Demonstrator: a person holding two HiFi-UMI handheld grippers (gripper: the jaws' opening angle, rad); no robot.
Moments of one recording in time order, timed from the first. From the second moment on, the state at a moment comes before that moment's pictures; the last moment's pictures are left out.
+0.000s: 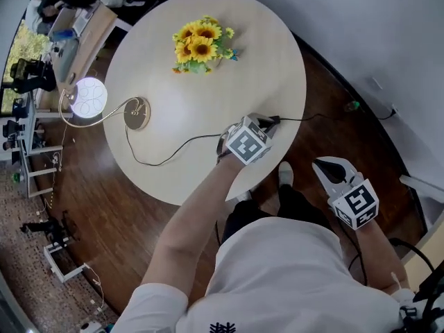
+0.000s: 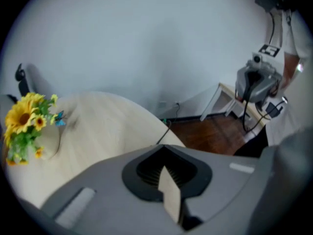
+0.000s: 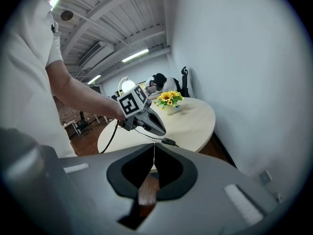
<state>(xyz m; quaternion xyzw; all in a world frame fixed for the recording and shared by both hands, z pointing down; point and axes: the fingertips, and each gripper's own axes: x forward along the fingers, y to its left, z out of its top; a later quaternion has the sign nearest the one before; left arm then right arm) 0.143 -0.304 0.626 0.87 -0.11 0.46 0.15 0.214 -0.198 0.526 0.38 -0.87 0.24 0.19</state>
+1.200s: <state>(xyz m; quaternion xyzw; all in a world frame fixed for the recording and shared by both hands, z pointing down) -0.183 0.028 0.394 0.94 -0.30 0.08 0.15 -0.053 -0.003 0.447 0.34 -0.92 0.11 0.19</state>
